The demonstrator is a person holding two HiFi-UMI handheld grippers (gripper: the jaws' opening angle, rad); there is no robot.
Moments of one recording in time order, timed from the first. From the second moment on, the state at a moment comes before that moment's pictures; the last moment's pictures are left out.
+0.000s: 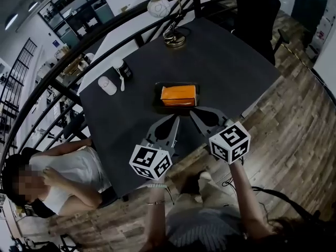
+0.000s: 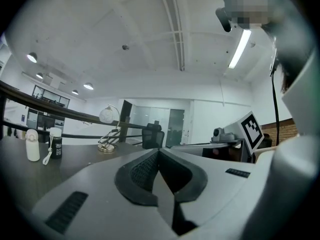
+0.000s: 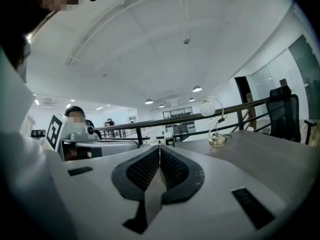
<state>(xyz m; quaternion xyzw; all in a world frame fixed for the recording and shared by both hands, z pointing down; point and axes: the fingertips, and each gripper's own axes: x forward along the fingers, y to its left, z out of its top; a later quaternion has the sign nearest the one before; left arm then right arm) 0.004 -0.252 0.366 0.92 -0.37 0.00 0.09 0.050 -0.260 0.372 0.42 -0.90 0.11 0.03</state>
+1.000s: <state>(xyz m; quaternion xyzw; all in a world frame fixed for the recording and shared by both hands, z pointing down) -0.043 -0.346 0.422 0.89 -0.44 0.05 0.15 -0.016 -0.397 0.465 0.21 -0.93 0.06 0.29</state>
